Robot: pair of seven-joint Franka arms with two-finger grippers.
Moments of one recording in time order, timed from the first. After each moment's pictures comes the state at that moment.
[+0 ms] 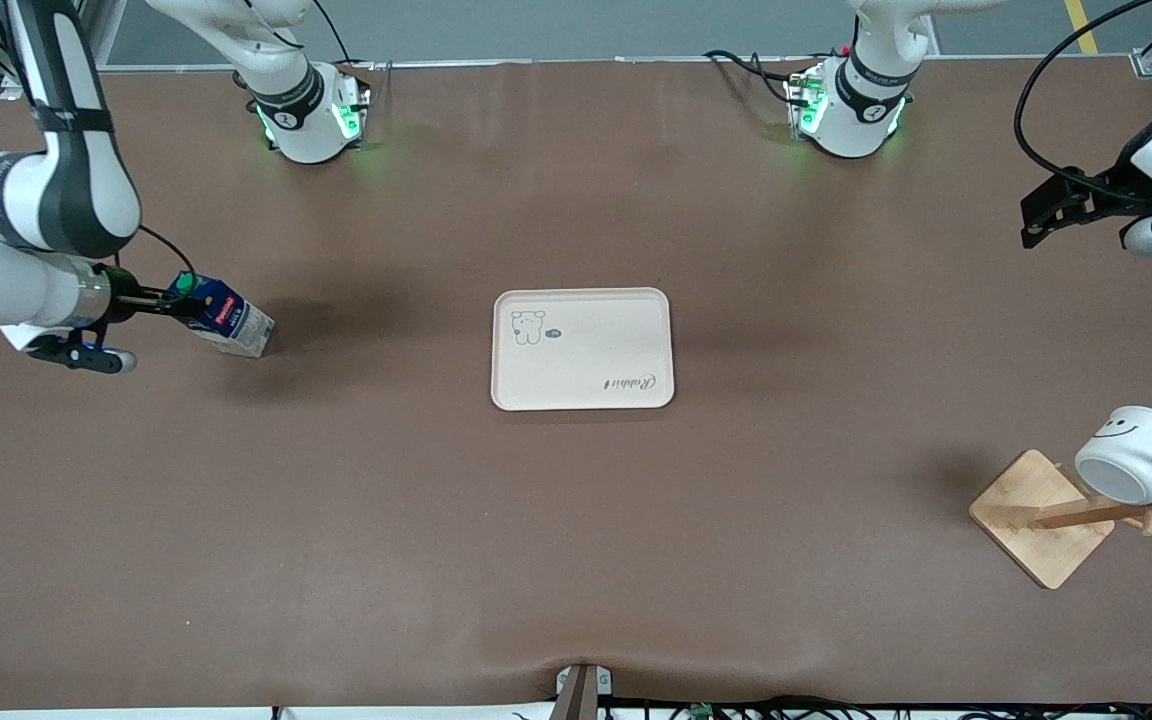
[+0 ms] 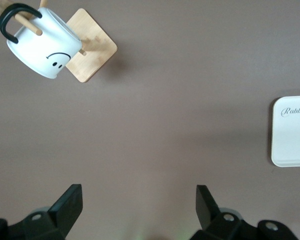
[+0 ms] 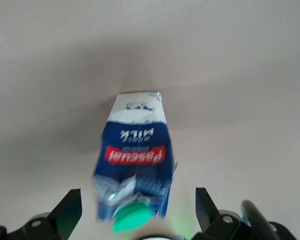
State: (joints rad) left arm 0.02 -0.06 -0.11 -1.58 0.05 1.50 -0.03; right arm -0.15 0.11 0.02 -2.01 -0.04 1.74 0.09
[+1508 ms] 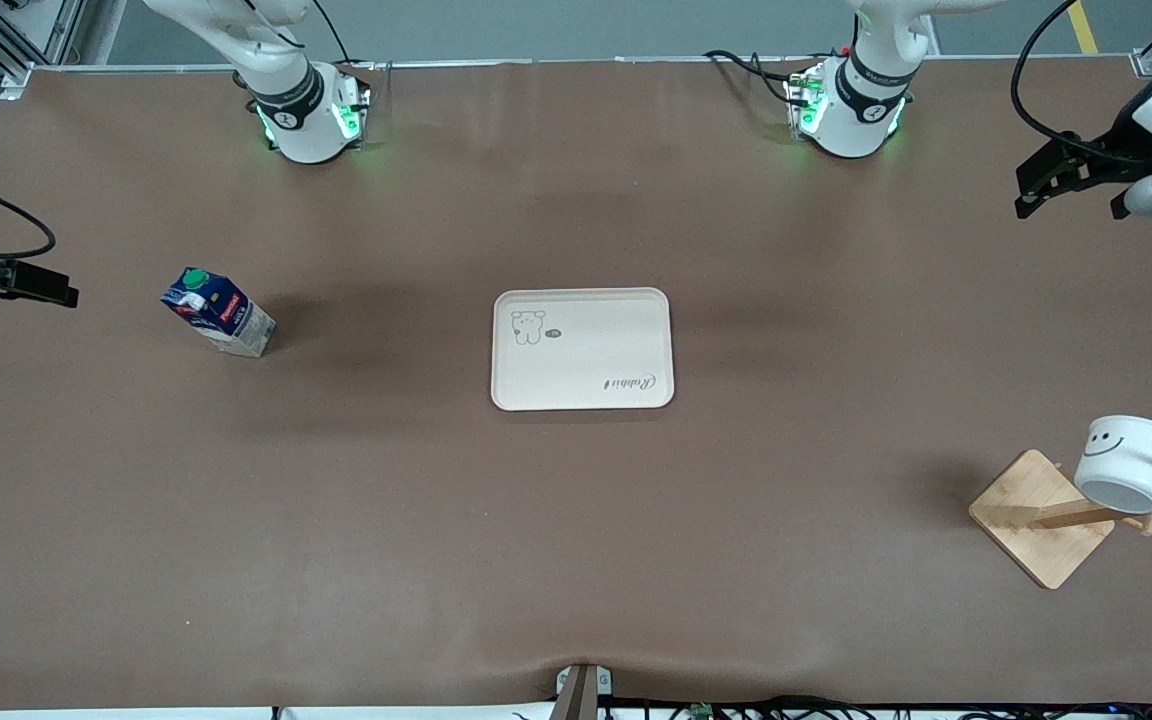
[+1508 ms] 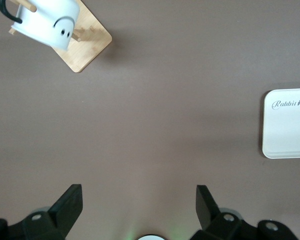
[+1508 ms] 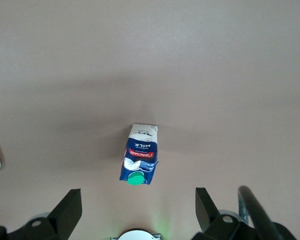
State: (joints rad) left arm 0.03 -0.16 -0.10 -1.69 0.01 1.53 -0.03; right arm -0.10 0.19 0.02 -1.38 -0.06 1.38 -0.02
